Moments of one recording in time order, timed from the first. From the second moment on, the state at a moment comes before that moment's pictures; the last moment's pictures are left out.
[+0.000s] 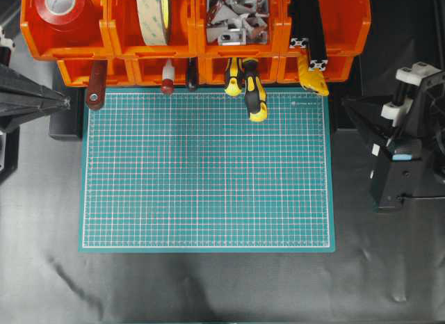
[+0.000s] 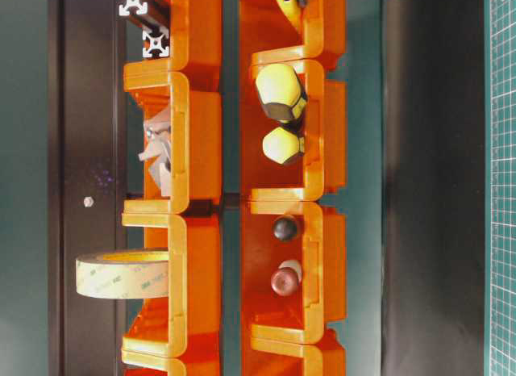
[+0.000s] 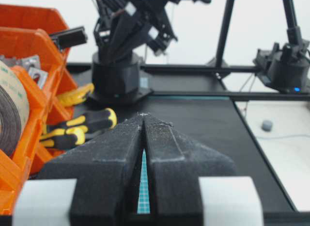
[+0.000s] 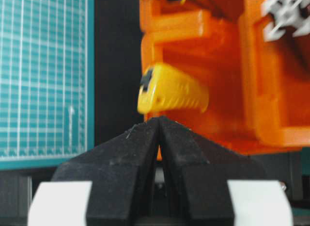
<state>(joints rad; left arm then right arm) -0.06 -0.95 1.02 0.03 -0.12 -0.08 0.61 -0.49 0.83 -1.00 1.24 0.71</state>
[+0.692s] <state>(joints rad) -0.08 -0.94 1.02 0.03 -0.11 -0.15 0.57 -0.46 0.89 -1.05 1.12 0.72</state>
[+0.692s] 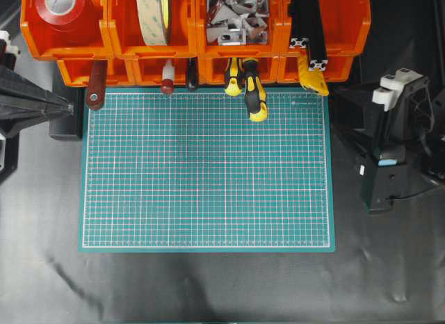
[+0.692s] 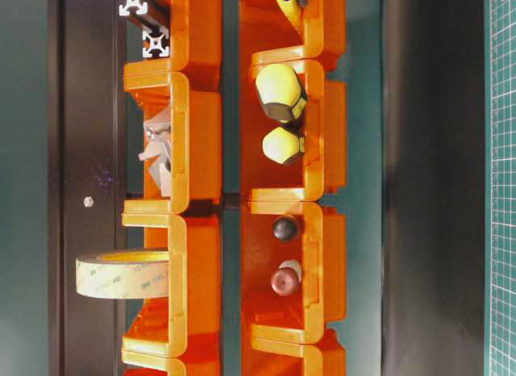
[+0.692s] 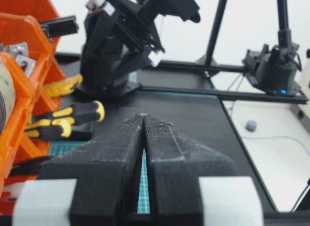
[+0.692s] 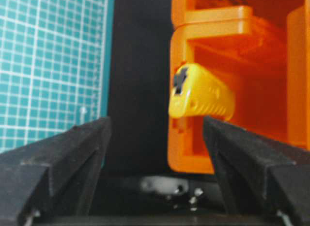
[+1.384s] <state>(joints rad) -0.08 -0.95 1.02 0.03 -0.11 -0.16 0.44 -0.31 0.89 -1.20 1.11 0.86</state>
